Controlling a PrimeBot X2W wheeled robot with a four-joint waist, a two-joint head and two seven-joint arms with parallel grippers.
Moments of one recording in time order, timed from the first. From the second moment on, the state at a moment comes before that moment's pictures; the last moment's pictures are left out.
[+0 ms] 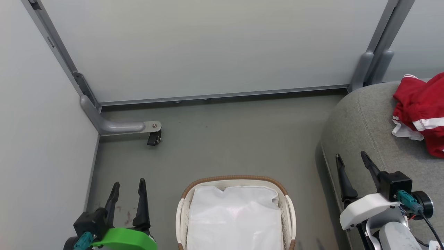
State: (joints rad) left arm -0.01 0.05 -0.12 0.30 -0.34 -0.09 -0.26; right arm -0.15 -0.05 -0.05 0.35 0.09 0.13 -0.26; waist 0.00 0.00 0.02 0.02
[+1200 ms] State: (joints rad) left arm 0.00 0.05 -0.10 0.35 -0.52 -0.09 -0.21; right arm -0.12 -0.04 -0.05 0.39 0.30 0.13 -0.21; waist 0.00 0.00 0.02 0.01
